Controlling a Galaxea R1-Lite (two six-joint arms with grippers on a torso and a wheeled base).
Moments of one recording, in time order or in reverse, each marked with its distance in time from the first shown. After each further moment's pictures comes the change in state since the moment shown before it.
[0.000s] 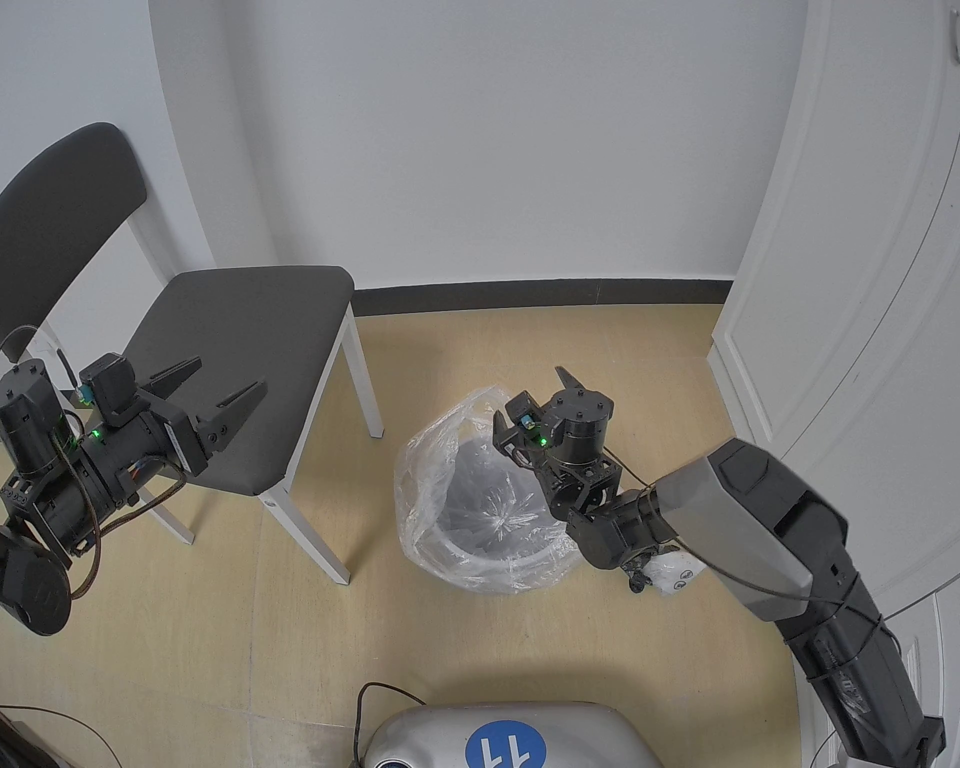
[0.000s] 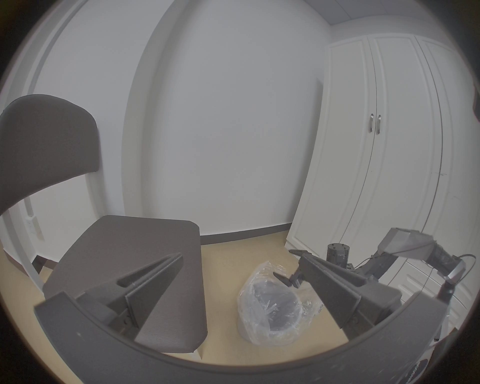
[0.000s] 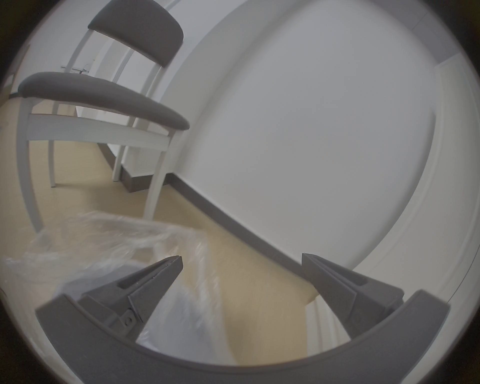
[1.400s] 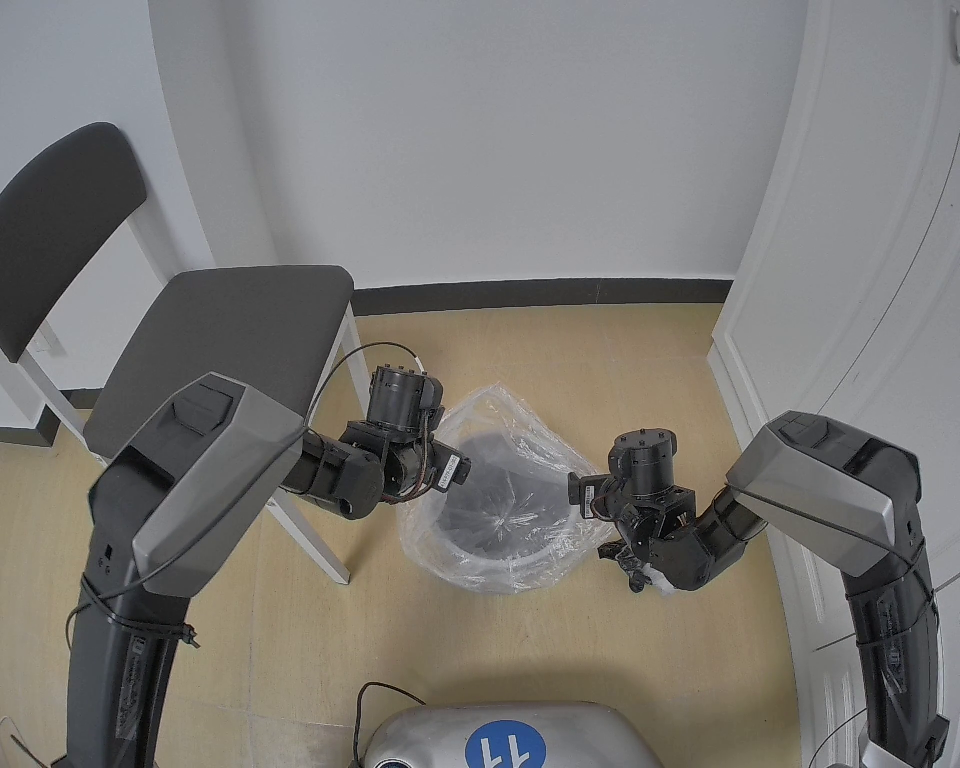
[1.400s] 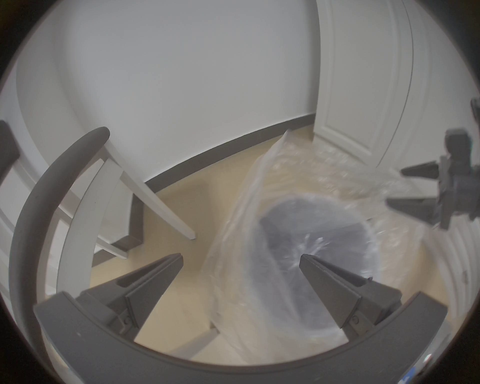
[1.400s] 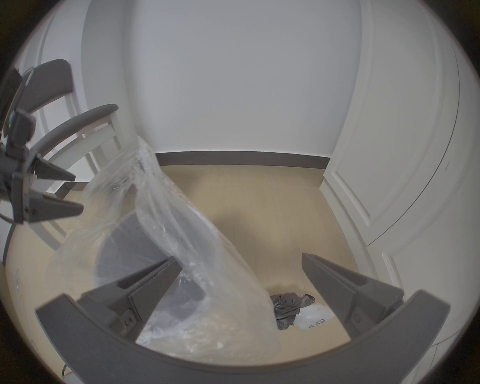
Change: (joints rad) left arm -0.387 0.916 -1.185 0.852 0.588 0.244; right arm -0.101 -0.231 0.576 0.094 -0.012 0.771
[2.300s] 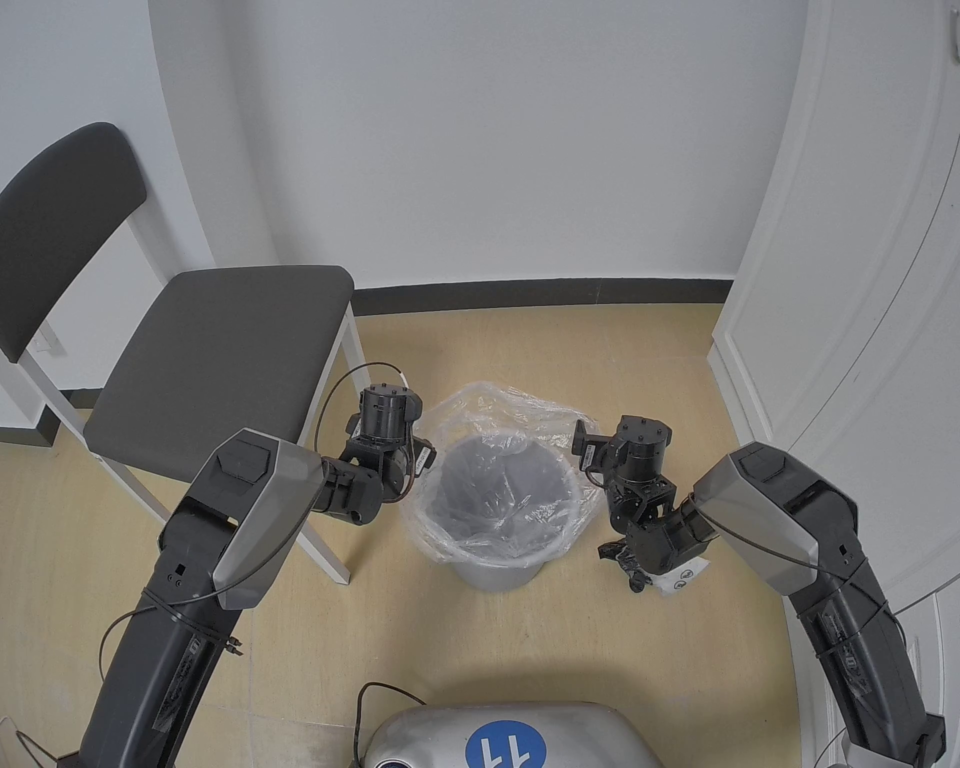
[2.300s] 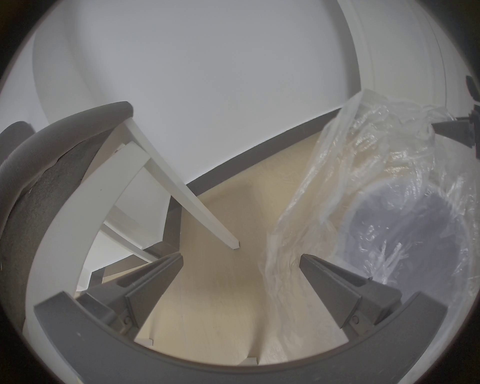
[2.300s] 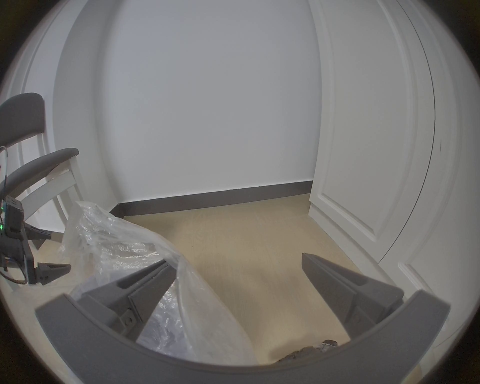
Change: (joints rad) left arm 0.093 0.315 -0.382 -0.083 0.193 0.127; right arm -0.070 0.280 -0.415 -0.183 -0.076 0.005
